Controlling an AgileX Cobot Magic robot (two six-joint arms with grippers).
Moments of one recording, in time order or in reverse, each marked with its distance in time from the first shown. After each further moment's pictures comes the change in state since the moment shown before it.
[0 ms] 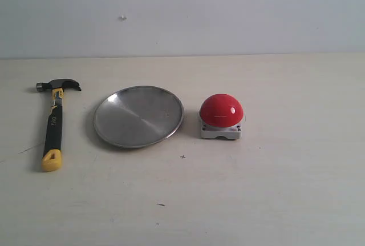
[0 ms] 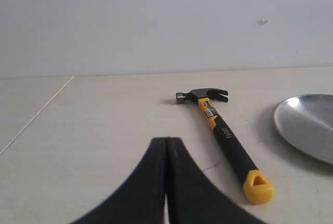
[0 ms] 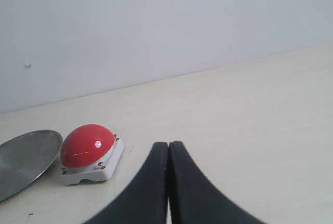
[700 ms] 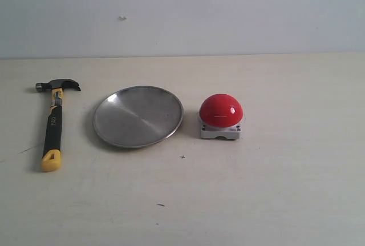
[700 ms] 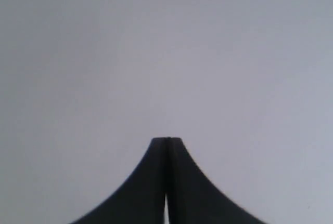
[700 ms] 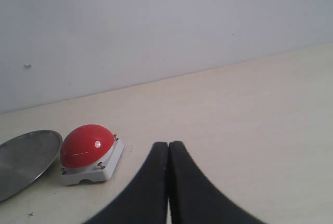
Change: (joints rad) left arm 0.002 0.091 -0.124 -0.280 -0.585 -0.552; right arm 0.000 0.000 0.000 0.000 0.000 0.000
